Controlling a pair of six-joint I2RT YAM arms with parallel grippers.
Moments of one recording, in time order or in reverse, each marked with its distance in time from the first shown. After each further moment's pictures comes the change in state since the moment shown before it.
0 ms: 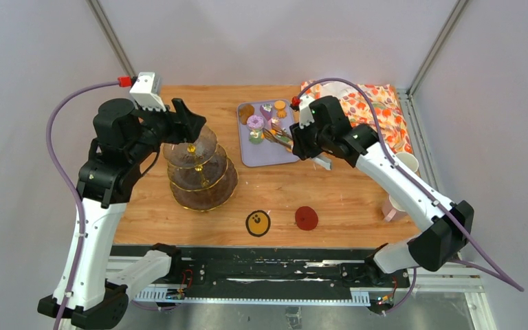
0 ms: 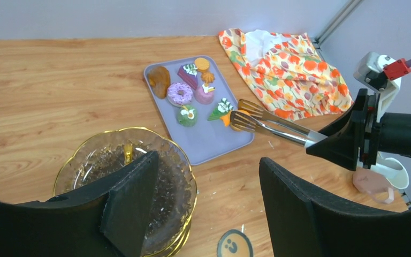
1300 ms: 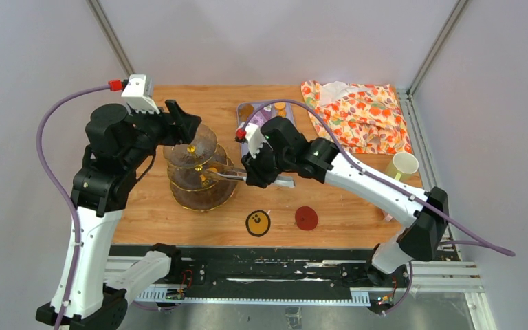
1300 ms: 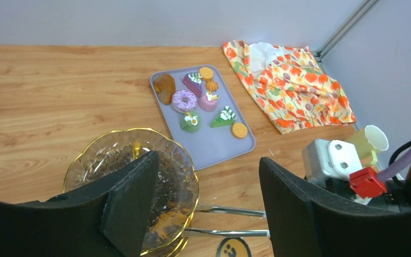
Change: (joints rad) left arm 0.000 -0.037 0.000 0.003 -0.038 -0.019; right arm 0.331 0.093 0.072 0.068 -0.180 -0.048
